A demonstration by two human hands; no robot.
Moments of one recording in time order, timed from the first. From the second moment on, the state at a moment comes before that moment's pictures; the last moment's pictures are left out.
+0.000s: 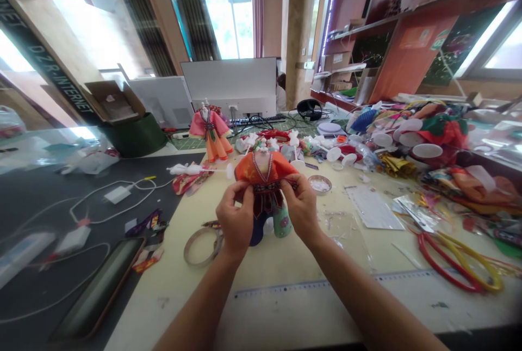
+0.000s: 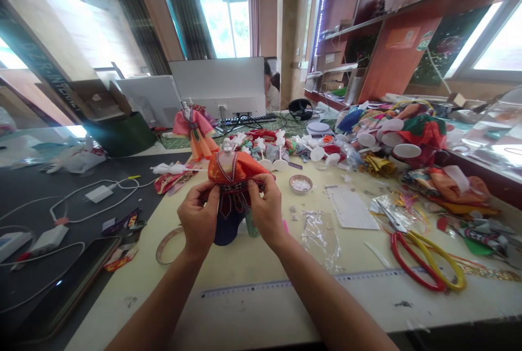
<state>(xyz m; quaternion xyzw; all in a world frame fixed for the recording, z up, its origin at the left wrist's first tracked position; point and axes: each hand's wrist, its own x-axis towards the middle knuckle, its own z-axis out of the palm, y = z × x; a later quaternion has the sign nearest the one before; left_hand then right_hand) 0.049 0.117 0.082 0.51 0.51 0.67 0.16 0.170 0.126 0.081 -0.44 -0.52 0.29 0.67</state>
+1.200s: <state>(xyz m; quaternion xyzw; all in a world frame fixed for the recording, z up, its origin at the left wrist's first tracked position) 0.008 0.155 0.104 0.66 0.35 0.54 0.38 0.167 0.128 0.091 -0.36 -0.45 0.48 0.66</state>
